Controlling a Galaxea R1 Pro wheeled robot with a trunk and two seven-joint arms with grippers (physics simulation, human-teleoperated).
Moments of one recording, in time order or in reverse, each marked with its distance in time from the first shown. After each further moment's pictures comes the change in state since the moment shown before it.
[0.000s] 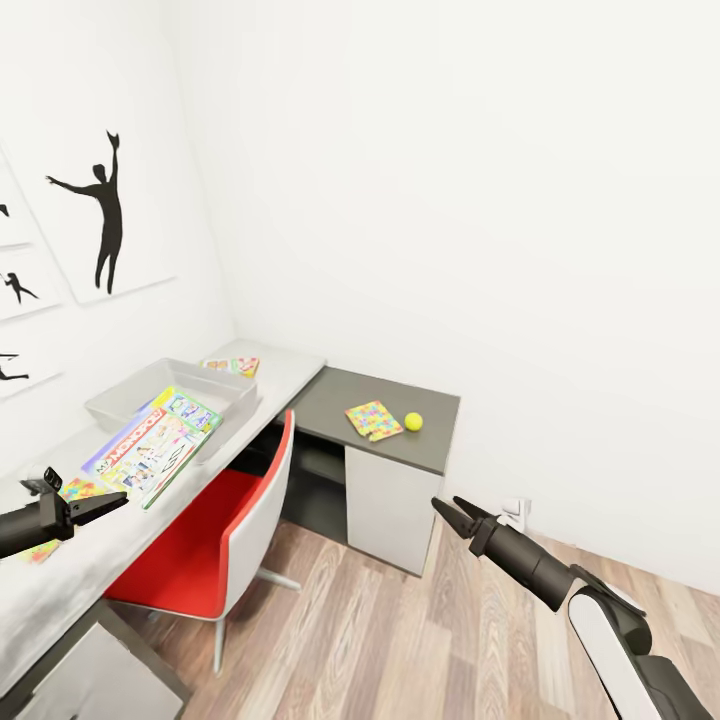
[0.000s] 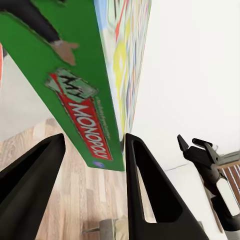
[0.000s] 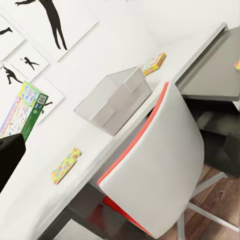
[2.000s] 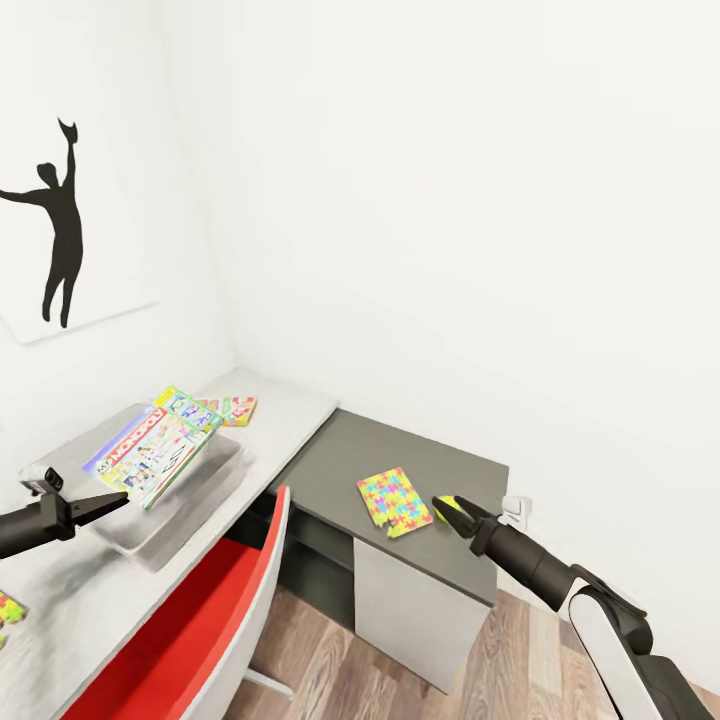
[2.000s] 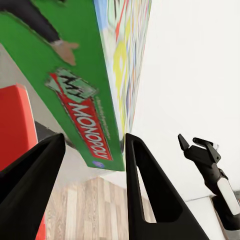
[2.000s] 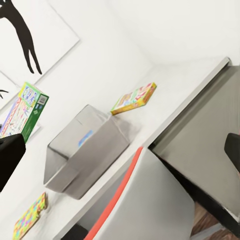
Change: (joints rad) left arm 0.001 -0.003 0.000 -0.001 0.000 -0.008 0.000; right arm 0.000 -0.001 -0.002 -0.001 0.000 -0.002 0.003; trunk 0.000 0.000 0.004
